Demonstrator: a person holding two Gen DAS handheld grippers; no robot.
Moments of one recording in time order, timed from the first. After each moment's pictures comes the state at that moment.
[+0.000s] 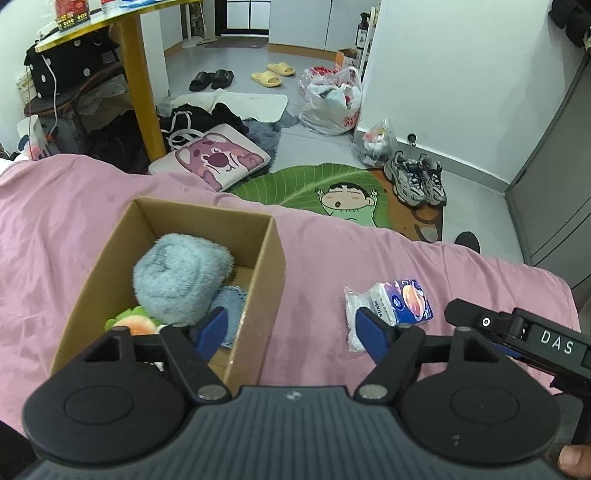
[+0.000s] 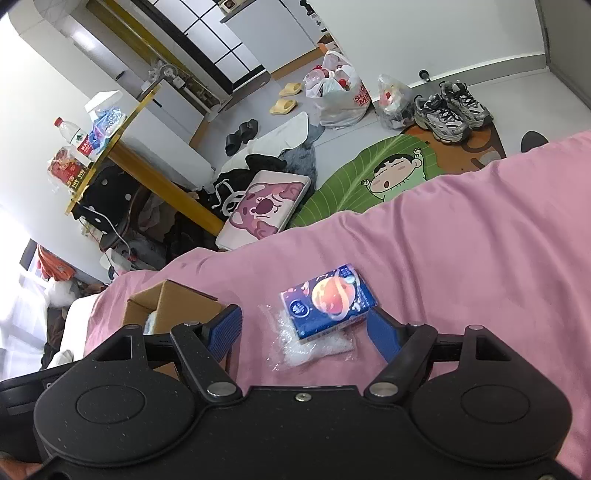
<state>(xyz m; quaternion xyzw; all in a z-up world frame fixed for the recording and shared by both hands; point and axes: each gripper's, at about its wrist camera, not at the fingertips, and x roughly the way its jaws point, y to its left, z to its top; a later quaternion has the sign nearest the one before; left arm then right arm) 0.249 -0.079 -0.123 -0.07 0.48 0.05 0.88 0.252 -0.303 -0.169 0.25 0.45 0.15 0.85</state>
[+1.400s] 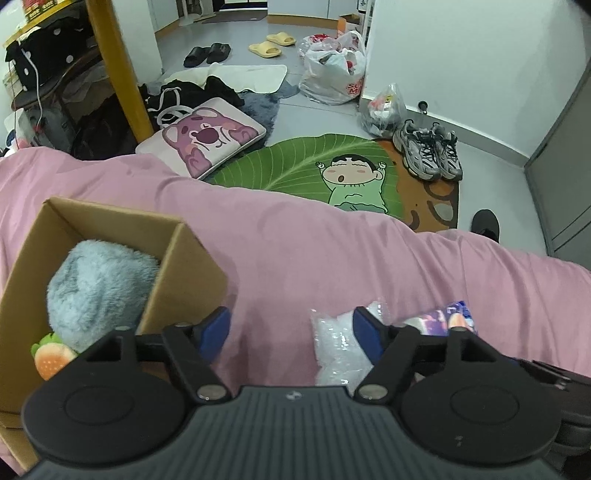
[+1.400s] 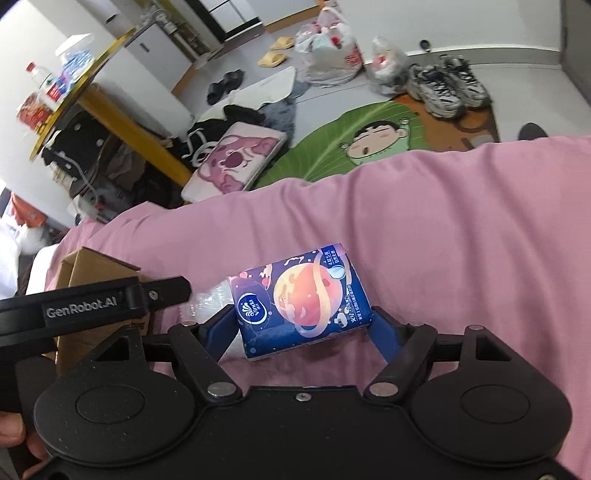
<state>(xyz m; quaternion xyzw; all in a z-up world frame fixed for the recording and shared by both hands) 0.315 -0.129 -0.181 -0.04 0.52 0.06 0.85 0.286 -0.317 -0.207 0.17 0.52 0.15 0.83</state>
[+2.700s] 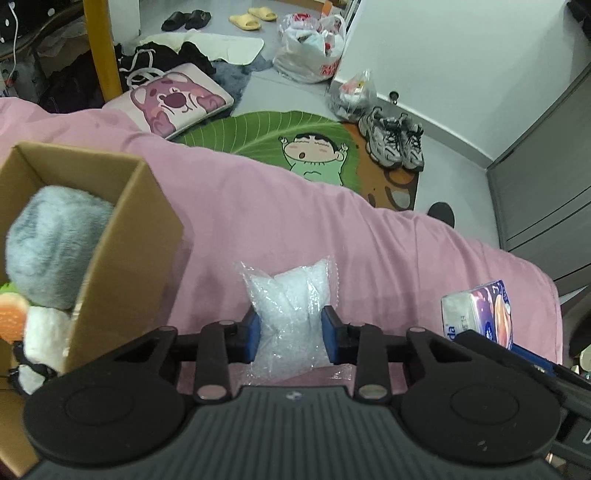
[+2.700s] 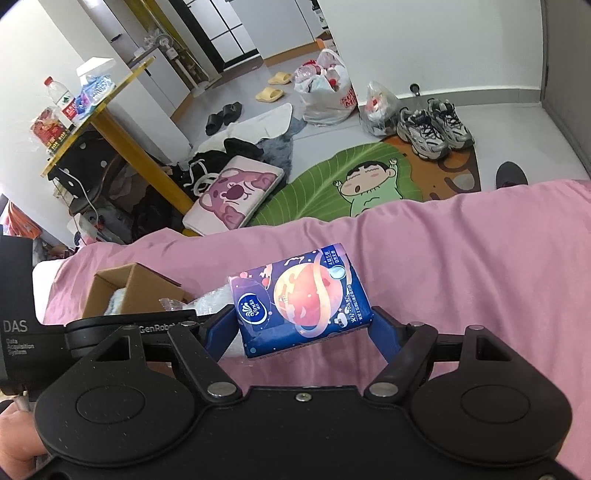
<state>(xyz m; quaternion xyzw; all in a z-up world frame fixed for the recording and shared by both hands) 0.301 -0.118 -0.180 -0.13 0.54 0.01 0.83 0.254 -0.311 -0.144 0.15 0.47 0.13 0.86</state>
